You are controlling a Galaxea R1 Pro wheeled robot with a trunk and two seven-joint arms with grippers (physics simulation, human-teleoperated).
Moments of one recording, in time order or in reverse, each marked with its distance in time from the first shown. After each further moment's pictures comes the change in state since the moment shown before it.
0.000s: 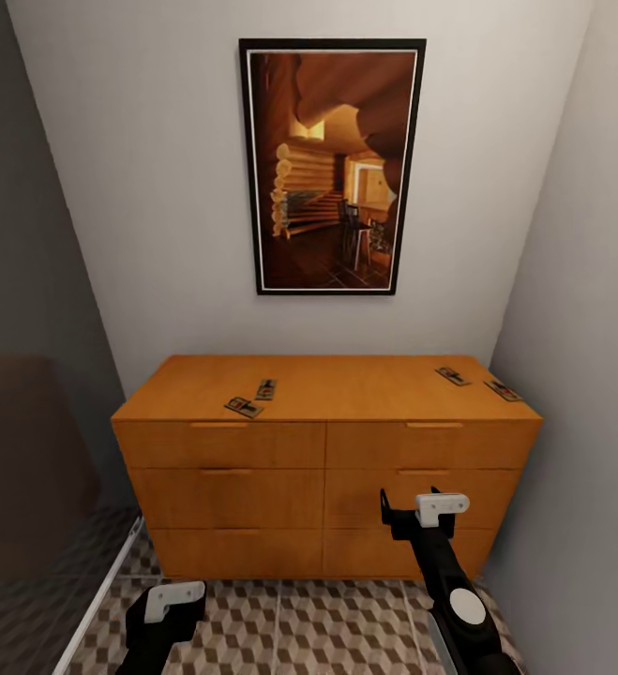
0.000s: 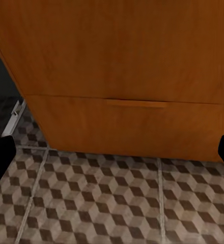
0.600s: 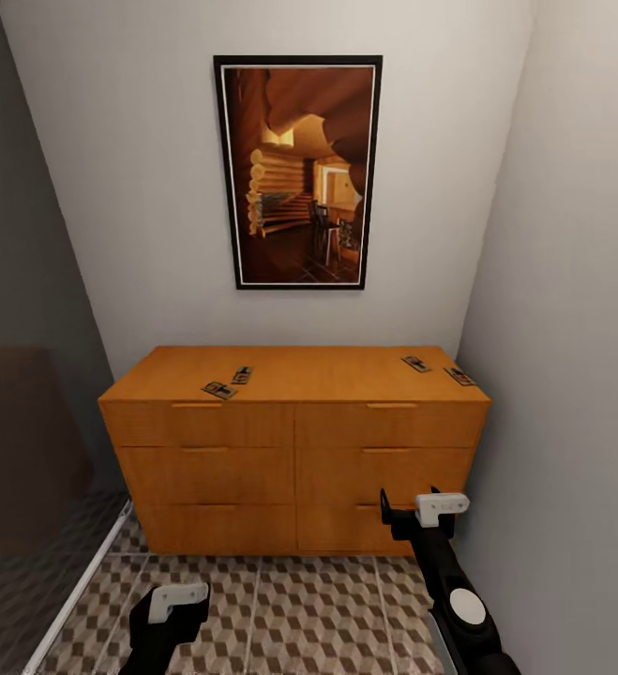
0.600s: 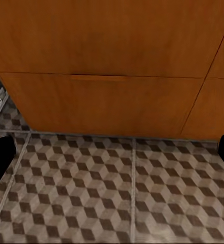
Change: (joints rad) left arm 0.000 0.000 -0.016 0.004 0.001 0.000 0.000; right arm 0.000 0.000 0.000 0.000 0.000 0.000 0.000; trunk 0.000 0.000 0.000
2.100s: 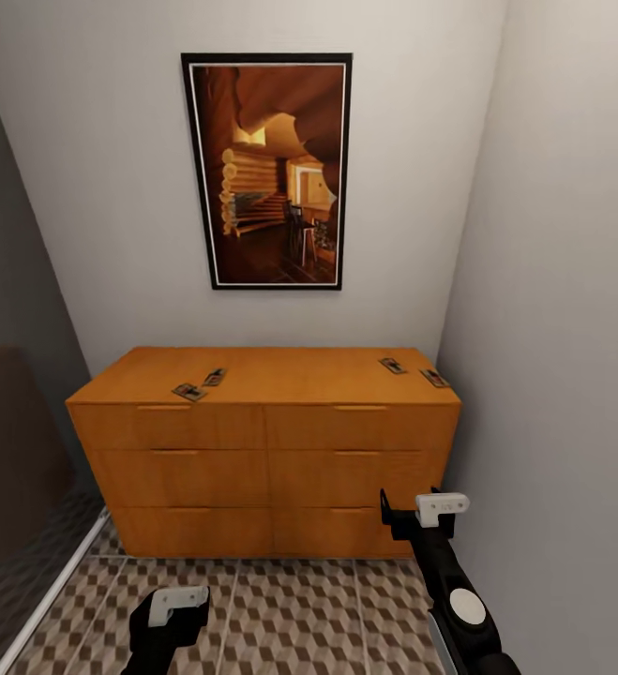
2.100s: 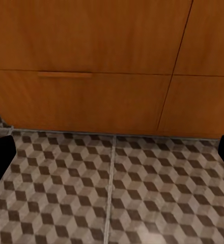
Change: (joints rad) left arm 0.000 0.000 0.001 0.014 0.000 0.000 0.000; right arm 0.000 0.000 0.000 0.000 0.000 0.000 0.001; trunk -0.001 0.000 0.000
